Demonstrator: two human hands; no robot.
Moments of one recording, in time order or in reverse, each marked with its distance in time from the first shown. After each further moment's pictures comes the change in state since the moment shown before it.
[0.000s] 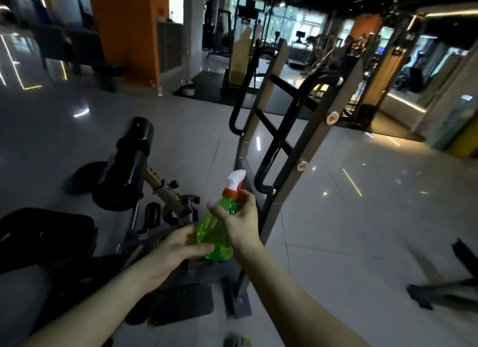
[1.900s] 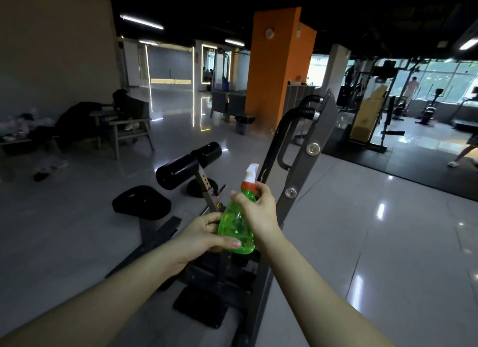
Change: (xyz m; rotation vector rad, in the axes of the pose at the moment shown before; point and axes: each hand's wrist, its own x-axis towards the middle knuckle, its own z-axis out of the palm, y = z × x) left_hand 0.016 0.064 0.339 0.145 0.654 0.070; right_hand 0.029 -0.069 -0.270 0.074 -0.607 -0.177
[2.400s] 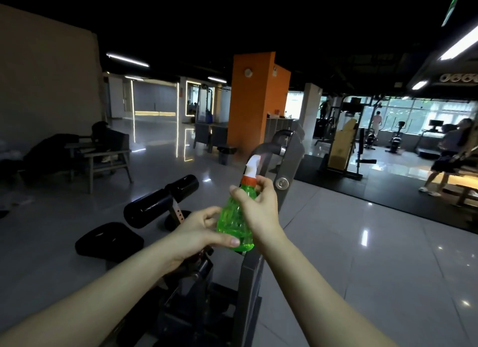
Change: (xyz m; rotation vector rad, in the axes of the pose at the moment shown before) left_hand 0.069 0.080 0.032 0.024 -0.055 0.203; right_hand 0.059 -0.062 -0.059 -0.012 0.107 -0.265
